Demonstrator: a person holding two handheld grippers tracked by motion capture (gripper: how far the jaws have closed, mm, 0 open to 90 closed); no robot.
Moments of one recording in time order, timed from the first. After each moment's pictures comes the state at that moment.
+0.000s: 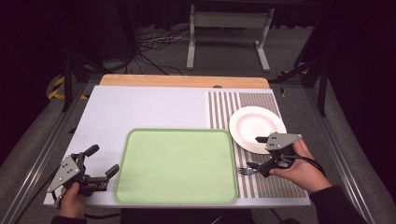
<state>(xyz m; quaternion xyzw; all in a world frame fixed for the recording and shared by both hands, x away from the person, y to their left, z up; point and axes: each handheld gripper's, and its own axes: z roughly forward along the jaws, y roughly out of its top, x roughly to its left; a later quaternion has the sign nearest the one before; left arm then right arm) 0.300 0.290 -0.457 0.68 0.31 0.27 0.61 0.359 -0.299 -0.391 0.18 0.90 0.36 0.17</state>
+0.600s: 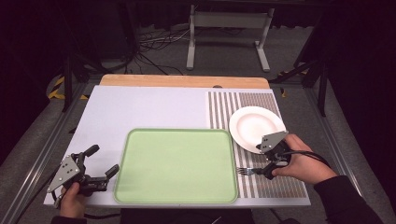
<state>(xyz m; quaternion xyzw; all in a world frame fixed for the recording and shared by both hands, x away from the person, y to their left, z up) 0.300 0.291 -0.457 0.69 0.30 0.27 0.60 0.366 -0.293 -0.387 0.14 0.95 0.23 0.11</state>
